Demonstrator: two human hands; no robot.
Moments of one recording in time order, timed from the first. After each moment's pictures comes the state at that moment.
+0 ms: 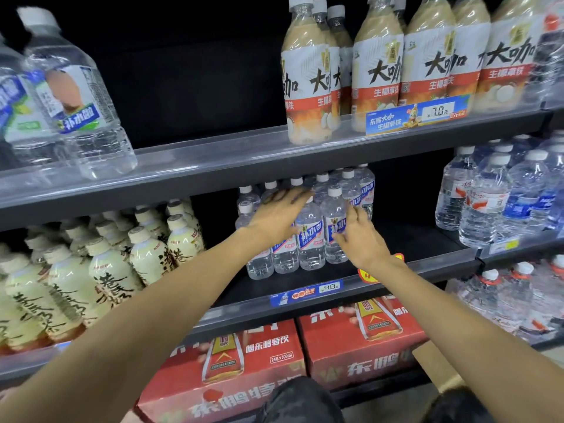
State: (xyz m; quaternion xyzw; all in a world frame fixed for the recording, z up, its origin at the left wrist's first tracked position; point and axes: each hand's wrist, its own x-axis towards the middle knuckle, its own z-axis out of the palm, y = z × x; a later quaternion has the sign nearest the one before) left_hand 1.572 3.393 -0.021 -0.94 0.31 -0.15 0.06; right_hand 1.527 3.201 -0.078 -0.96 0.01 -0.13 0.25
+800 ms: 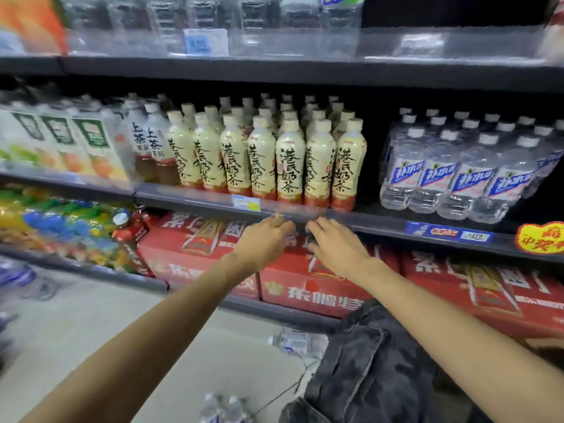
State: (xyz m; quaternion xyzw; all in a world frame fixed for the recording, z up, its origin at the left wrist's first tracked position) left_hand 1.337 3.673 -0.155 -0.99 0.06 -0.10 0.00; right_hand 1.391 3.494 -0.157 -0.92 -0.38 -0.08 0.04
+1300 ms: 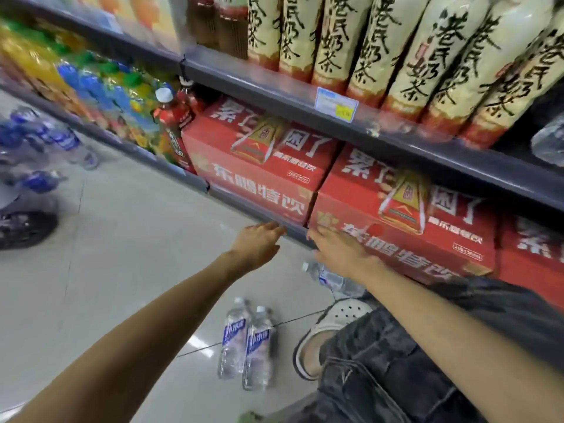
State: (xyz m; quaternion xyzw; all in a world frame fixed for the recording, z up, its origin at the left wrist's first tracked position) left_hand 1.246 3.769 -0.357 -0.99 -0.07 0.08 -0.09; right_hand 1.351 3.593 -0.323 -0.85 -0.50 0.17 -0.06
